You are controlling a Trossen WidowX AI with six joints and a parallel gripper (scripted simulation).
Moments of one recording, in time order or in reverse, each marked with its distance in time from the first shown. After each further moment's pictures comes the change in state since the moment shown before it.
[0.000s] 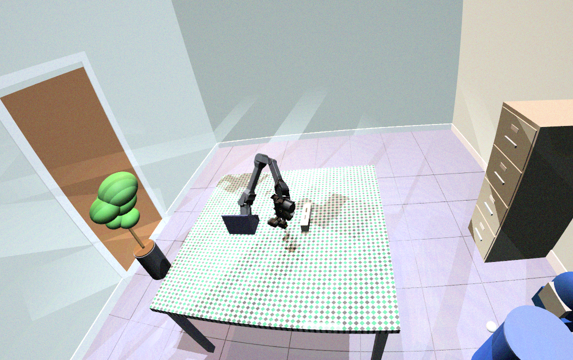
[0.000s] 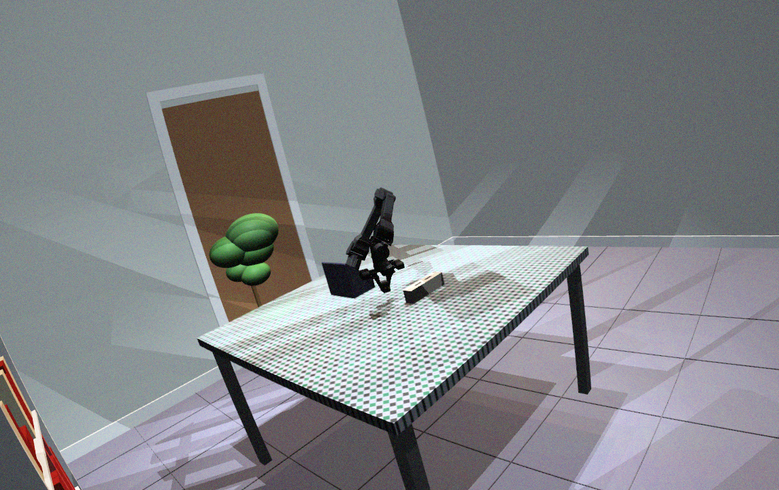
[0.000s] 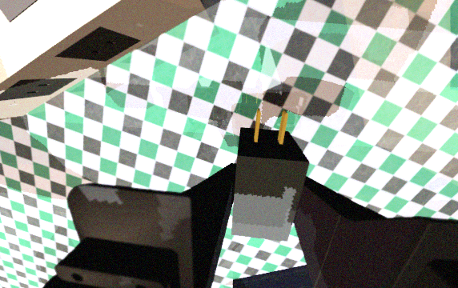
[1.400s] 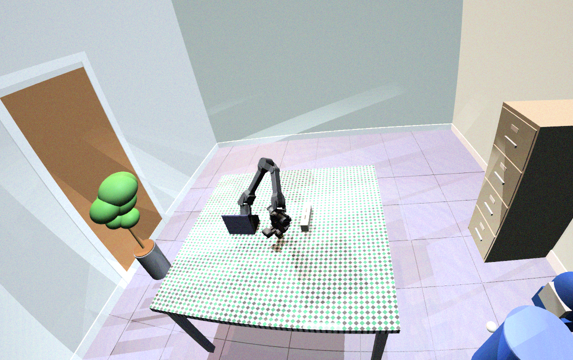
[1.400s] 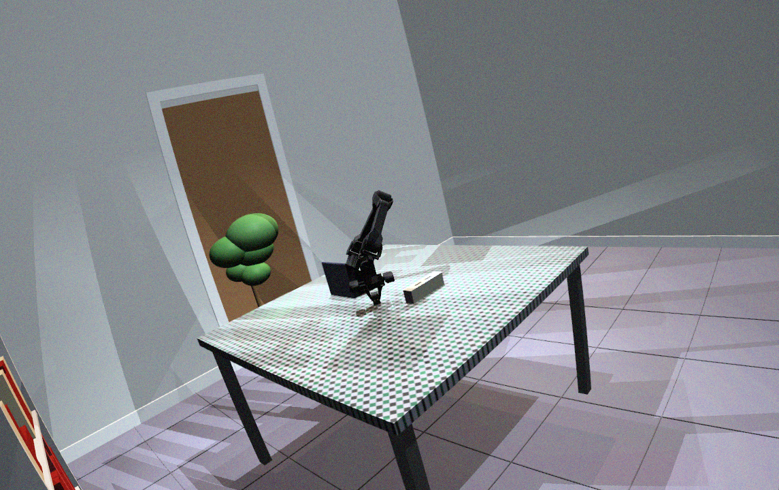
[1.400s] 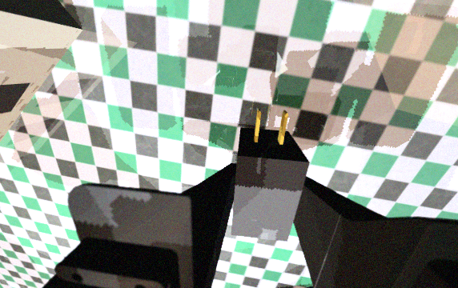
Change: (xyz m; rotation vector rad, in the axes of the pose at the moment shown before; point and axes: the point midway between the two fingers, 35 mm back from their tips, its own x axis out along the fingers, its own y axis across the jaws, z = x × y) arm 0.037 -0.051 0.003 0.203 0.033 0.050
